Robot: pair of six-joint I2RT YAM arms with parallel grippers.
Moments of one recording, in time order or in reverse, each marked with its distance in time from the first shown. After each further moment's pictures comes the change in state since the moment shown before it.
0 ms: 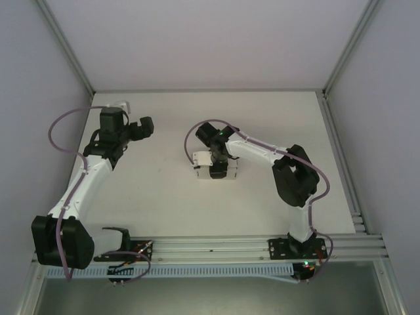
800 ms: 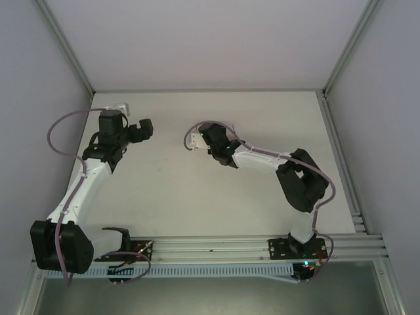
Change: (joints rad) left arm 0.000 -0.035 -0.029 0.001 -0.008 0.006; right arm 0.007 -0.053 -0.274 0.922 0.529 -0.229
